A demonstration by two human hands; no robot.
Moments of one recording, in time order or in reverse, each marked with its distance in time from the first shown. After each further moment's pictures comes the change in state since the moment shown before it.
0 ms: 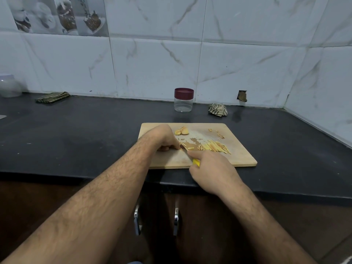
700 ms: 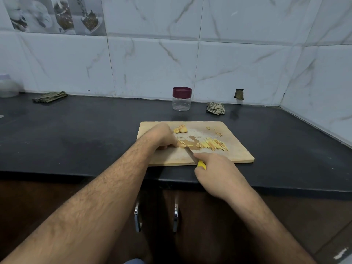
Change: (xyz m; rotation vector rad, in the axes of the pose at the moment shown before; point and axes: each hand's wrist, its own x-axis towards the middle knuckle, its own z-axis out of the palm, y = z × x) left_hand -0.008 -0.006 0.001 0.029 0.022 0.104; right_hand -0.022 0.004 -0.004 0.042 -0.007 0.035
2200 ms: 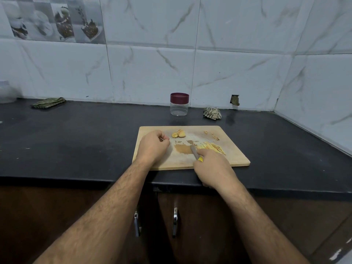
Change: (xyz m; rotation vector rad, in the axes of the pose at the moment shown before) left_hand -0.021 -0.033 0.022 -0.225 0.466 0.214; right_hand 0.029 0.002 0.011 0.095 0.051 0.103
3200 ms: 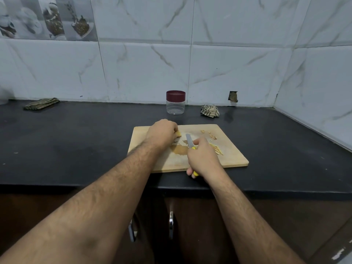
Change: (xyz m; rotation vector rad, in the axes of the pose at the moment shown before) left_hand 0.060 0.028 0.030 0.611 -0.123 0.320; right_hand 0.040 0.000 0.012 0.447 0.003 0.088
